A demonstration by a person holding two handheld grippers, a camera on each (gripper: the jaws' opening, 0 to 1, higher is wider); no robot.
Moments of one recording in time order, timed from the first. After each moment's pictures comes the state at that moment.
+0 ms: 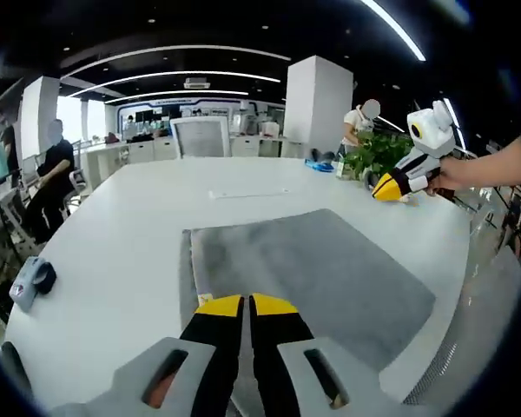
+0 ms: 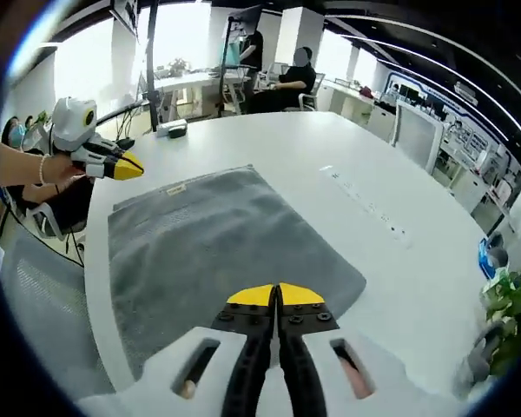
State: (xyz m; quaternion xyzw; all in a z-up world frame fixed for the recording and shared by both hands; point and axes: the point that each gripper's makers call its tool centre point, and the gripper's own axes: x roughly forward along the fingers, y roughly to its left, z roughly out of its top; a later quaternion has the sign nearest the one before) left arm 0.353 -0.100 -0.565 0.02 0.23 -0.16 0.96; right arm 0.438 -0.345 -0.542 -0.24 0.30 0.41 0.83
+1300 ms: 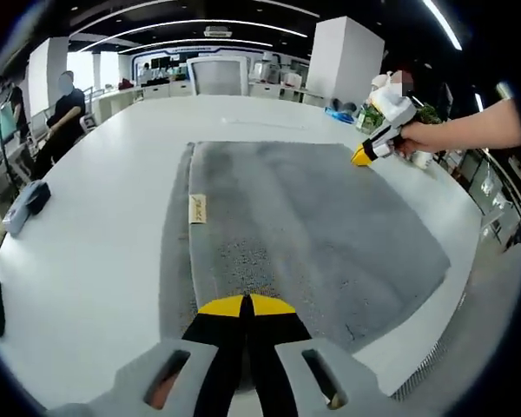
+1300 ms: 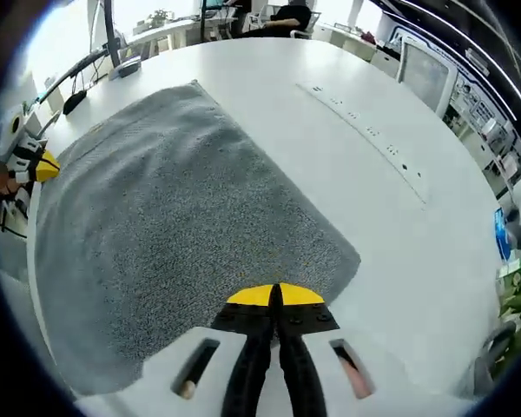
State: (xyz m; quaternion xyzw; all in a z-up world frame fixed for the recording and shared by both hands) left arm 0.318 -0.100 -0.654 0.00 0.37 -0.12 0.92; right arm 0.516 -0.378 -0.657 -0.27 0.44 0.35 0.78
